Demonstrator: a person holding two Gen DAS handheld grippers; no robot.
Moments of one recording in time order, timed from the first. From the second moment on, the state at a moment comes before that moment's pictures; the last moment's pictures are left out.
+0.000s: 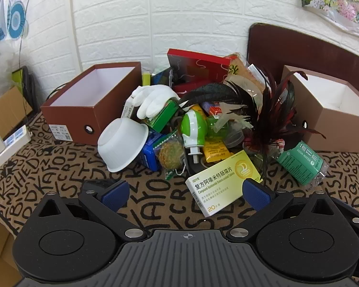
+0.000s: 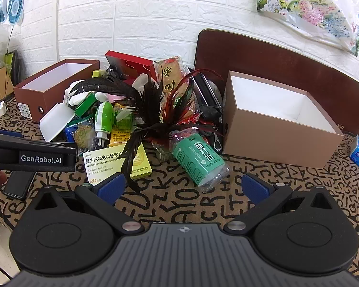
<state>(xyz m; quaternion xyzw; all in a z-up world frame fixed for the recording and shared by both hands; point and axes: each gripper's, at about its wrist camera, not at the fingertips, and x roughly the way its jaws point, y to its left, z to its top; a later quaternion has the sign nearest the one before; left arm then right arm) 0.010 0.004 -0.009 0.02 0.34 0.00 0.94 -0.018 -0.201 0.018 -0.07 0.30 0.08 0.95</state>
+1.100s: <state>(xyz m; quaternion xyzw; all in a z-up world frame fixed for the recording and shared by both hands) 0.027 0.007 -0.020 0.01 0.37 0.00 0.93 -0.007 -0.198 0.010 -0.07 0.32 0.09 0.94</state>
